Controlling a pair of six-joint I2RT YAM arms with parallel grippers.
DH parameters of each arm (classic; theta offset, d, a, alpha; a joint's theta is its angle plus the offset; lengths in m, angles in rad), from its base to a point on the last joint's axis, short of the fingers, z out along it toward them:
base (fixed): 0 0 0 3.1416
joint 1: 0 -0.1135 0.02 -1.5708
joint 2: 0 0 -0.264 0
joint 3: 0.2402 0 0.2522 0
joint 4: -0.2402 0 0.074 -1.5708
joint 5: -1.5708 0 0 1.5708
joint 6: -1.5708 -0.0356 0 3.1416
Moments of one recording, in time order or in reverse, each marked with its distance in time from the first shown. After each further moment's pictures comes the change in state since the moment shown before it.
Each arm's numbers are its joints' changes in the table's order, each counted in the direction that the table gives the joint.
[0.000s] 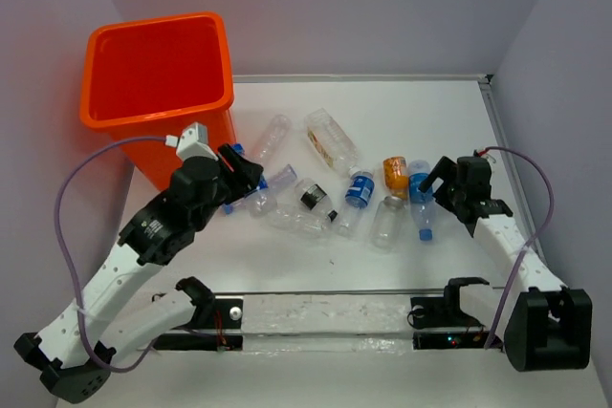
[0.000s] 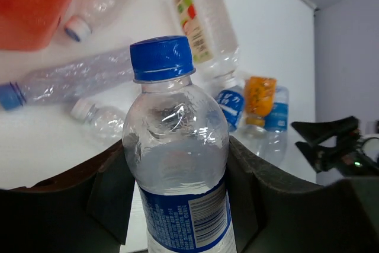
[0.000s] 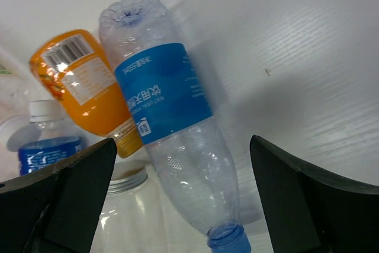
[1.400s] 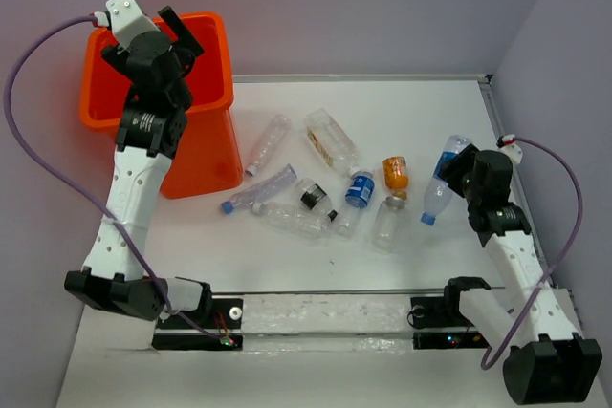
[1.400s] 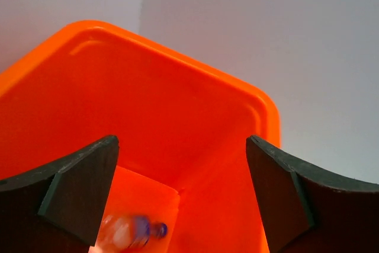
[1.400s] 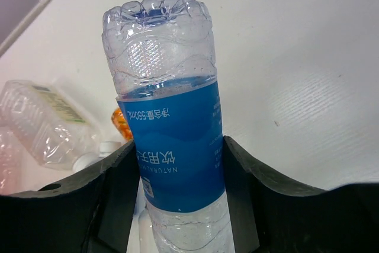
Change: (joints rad) left arm -0.472 -0.616 0.796 0.328 0.344 -0.585; right arm 0.000 0.106 0.109 -0.006 -0.105 0.003
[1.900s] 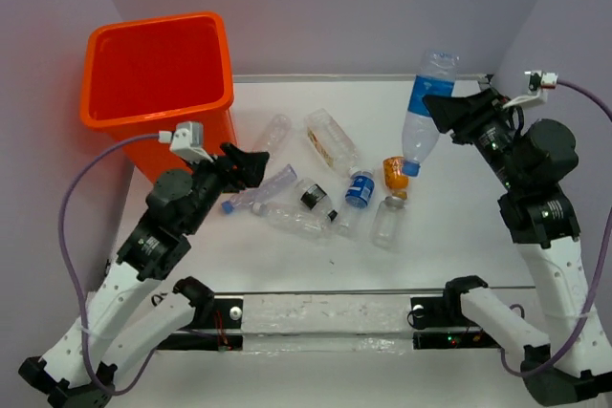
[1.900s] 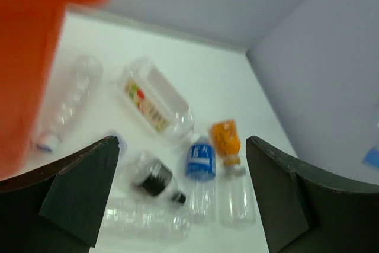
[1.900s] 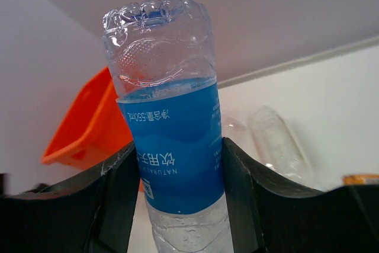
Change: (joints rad) left arm 0.359 0.693 -0.790 0.074 -0.501 0.224; right arm -0.118 0.084 0.465 0.030 0.411 -0.105
